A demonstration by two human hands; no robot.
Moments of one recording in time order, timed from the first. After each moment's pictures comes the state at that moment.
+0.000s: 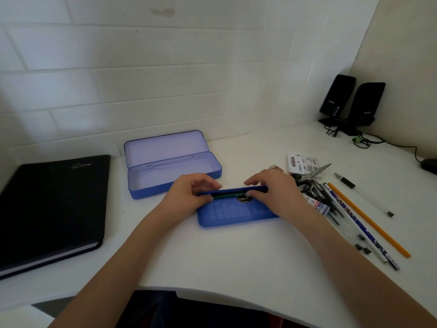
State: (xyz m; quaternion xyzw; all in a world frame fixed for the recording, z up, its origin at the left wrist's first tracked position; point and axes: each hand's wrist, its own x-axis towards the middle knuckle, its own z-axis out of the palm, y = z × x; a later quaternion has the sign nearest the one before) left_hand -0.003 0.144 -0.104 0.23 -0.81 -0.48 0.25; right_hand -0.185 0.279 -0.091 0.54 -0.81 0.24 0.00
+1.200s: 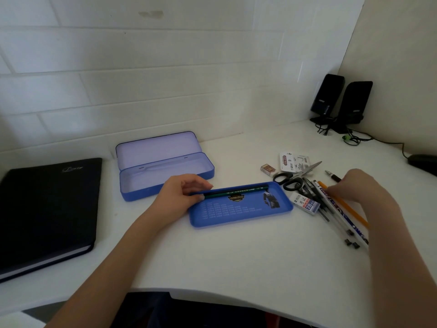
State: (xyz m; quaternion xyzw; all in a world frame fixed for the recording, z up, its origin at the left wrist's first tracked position) left_hand -0.002 0.144 -0.104 0.24 -0.81 -0.47 0.26; right_hand -0.294 0.362 -0.067 0.15 -0.97 0.15 -0.09
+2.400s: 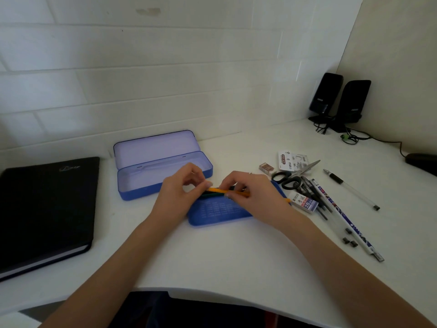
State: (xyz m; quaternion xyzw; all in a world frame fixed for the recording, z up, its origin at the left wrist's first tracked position) left_hand -0.006 0.159 -0.102 0.22 -0.82 -0.38 0.38; right_hand -0.160 0.283 -0.088 0.60 -0.69 0.39 -0.11
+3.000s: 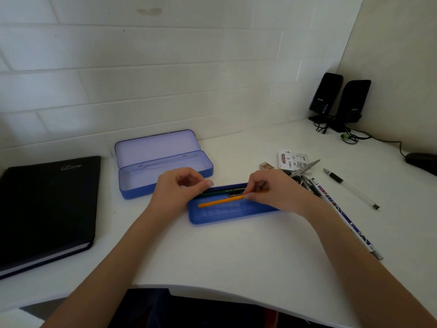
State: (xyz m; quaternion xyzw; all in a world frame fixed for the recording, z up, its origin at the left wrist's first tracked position) left_hand -0.003 0.153 -0.097 0.28 -0.78 -0.45 0.34; right_hand -0.195 0.299 -0.074 0.58 -0.73 0.31 -0.17
